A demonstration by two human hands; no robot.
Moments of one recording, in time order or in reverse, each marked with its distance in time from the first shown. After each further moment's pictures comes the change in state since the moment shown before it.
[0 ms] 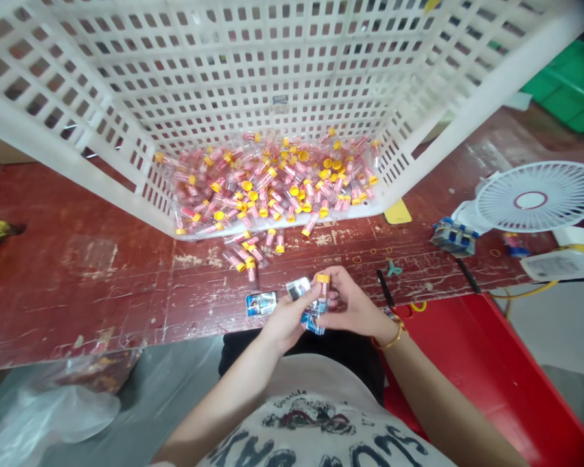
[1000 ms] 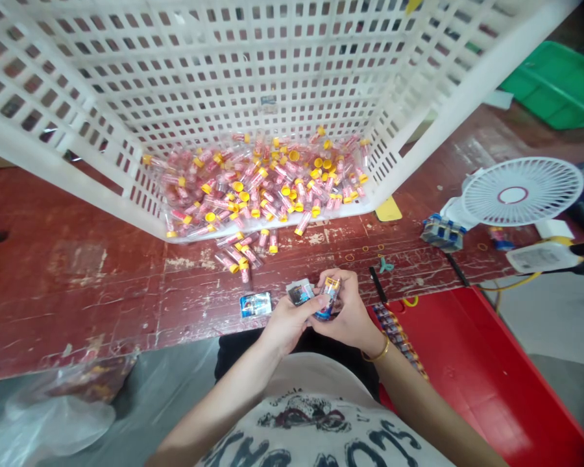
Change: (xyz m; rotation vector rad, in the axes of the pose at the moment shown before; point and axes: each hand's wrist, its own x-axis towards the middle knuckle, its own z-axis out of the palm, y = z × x) left_hand -0.009 -0.002 0.015 0.041 0.038 0.026; right_hand -0.013 0.006 0.022 -0.218 0.372 -0.260
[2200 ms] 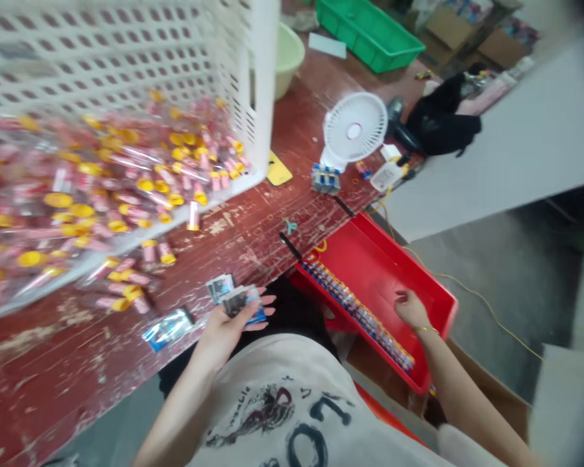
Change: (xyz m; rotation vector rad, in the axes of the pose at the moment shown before) left_hand 0.012 -0.029 0.000 0.555 -0.215 -0.107; right_hand -0.270 0.096 -0.226 -0.629 0.695 1.241
